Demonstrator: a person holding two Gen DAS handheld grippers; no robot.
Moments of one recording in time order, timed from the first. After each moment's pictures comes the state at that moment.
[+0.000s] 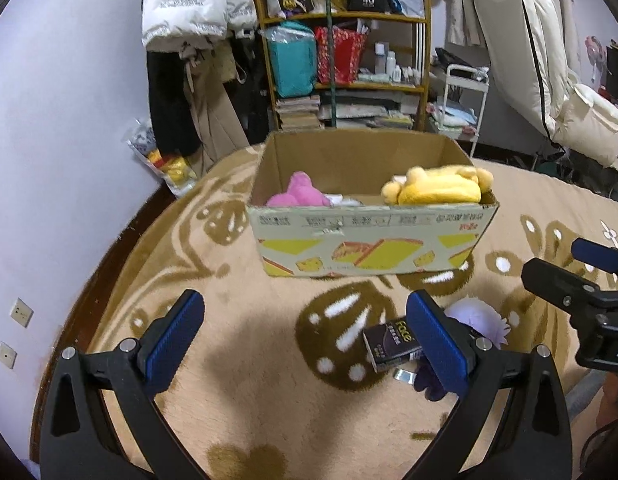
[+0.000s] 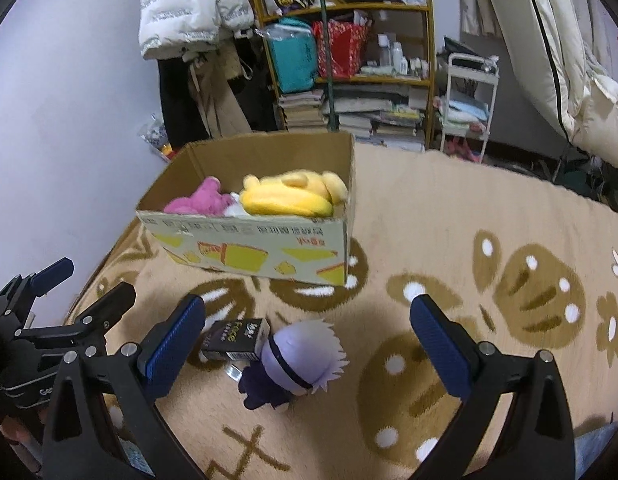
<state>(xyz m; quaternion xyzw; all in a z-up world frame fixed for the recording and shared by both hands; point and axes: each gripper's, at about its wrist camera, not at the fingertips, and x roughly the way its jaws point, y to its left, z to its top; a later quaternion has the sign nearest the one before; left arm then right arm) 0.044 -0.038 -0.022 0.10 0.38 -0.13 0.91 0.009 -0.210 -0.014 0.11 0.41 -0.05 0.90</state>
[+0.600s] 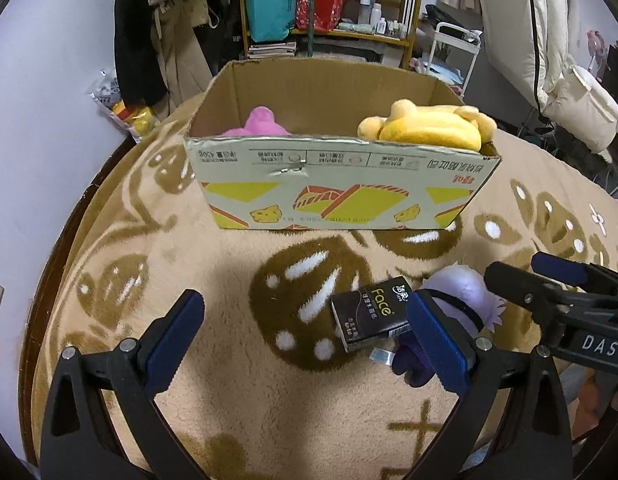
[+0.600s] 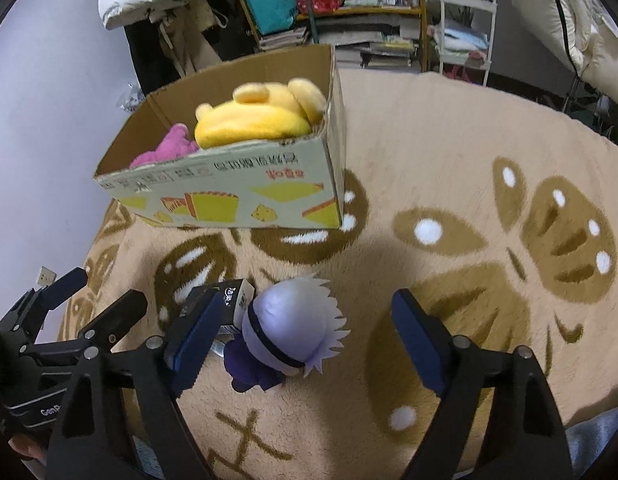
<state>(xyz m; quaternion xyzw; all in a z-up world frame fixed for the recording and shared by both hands) 0.067 -0.056 -0.067 0.08 0.47 -0.16 0.86 0.032 -0.223 -0.066 0.17 0.50 -0.04 0.85</state>
